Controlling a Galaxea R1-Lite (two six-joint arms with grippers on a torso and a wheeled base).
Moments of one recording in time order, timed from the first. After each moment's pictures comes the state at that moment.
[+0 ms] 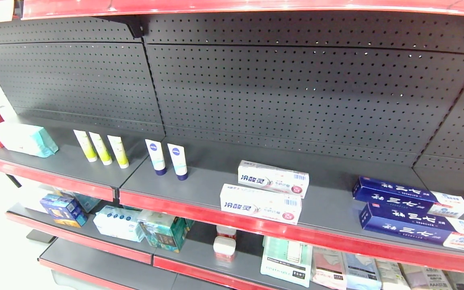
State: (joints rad) left arm -0.10 0.09 0.00 -0.05 0.02 -0.13; right arm 0.01 0.02 -0.03 0.00 0.08 -0.04
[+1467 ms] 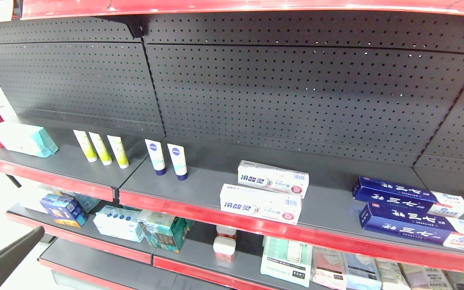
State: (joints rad) left arm -0.10 0.67 -0.34 -0.14 -0.05 -0.12; right arm 0.00 0.00 0.00 0.00 0.03 -0.01
